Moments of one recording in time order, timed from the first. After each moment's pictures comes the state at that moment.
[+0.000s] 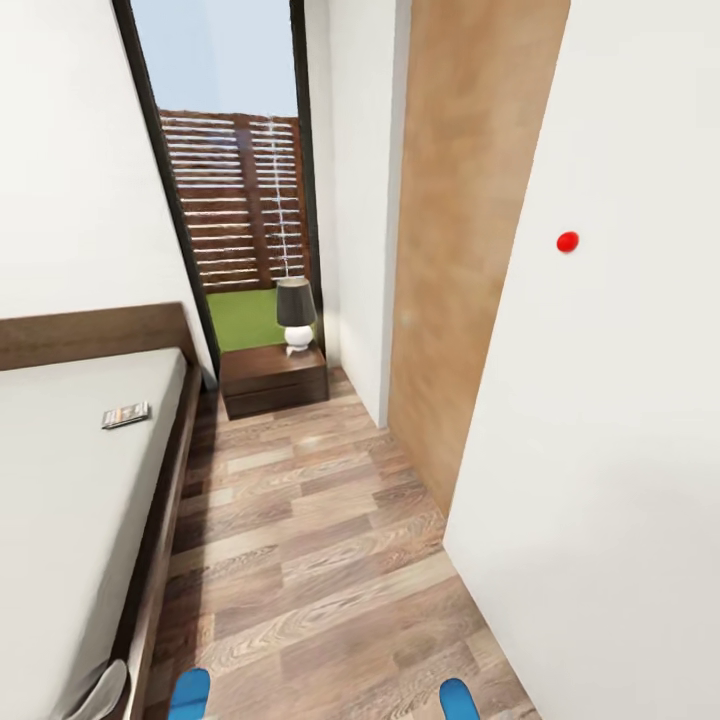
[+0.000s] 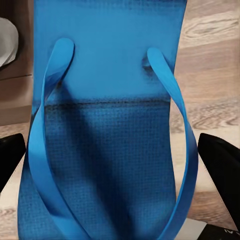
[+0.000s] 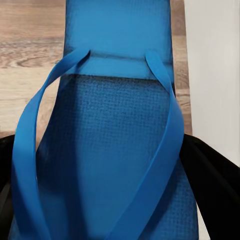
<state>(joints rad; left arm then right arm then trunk) -0.31 0.04 -0.03 -0.15 0.16 -0.23 0.16 -0.32 0.05 0.37 -0.18 -0.04 -0.06 -0.22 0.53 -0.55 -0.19</state>
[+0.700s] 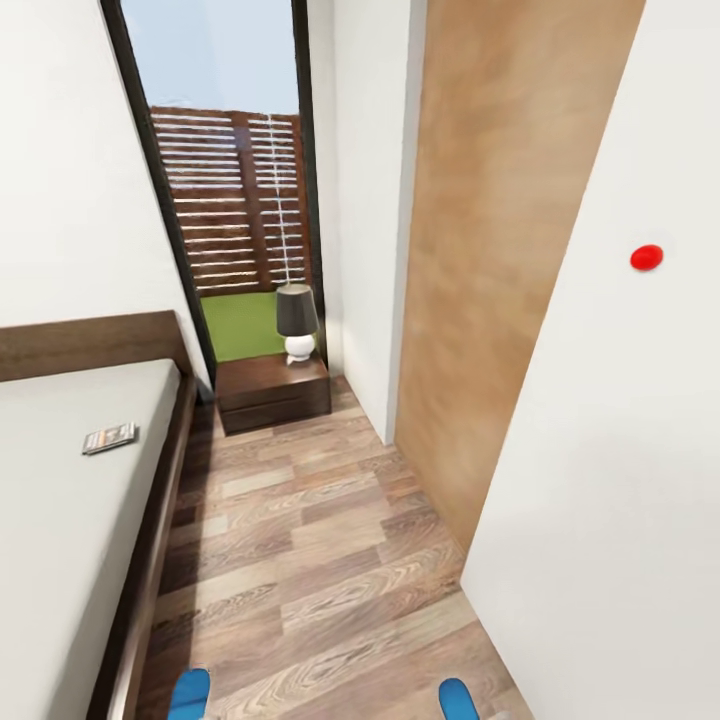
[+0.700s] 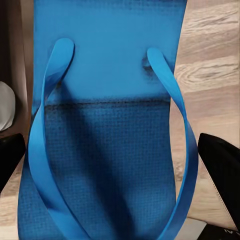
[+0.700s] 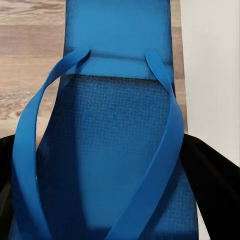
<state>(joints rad) -0.31 0.04 -0.03 -0.15 0.16 -0.23 0.16 -0.32 0.05 0.37 -0.18 -0.04 -0.06 -0.22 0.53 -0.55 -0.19</state>
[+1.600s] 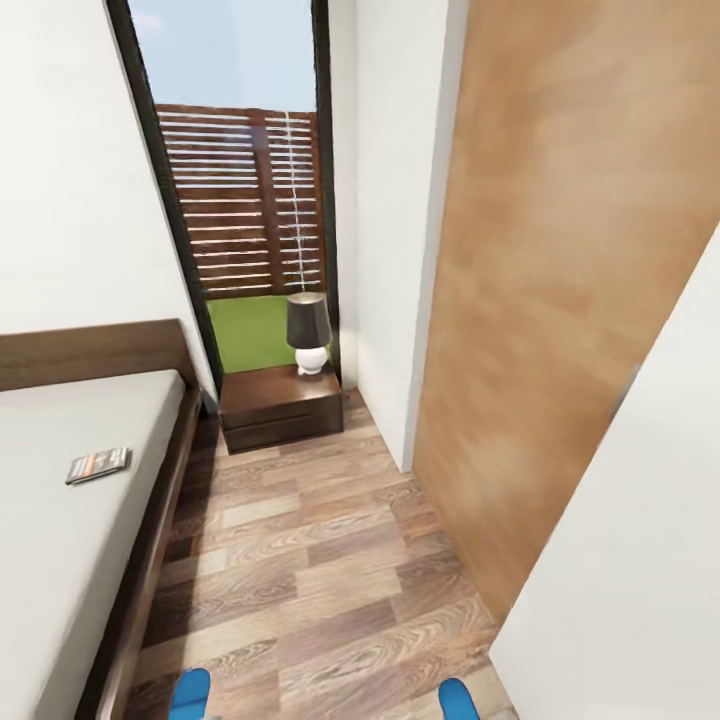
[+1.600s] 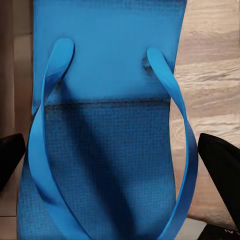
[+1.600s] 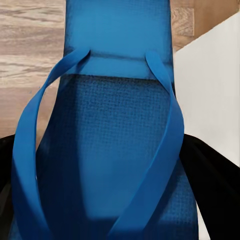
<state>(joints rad) -0.31 0.04 -0.03 -0.15 0.16 -0.23 0.16 -0.32 0.05 0.38 -0.18 -0.03 -0.06 -0.22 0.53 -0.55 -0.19</state>
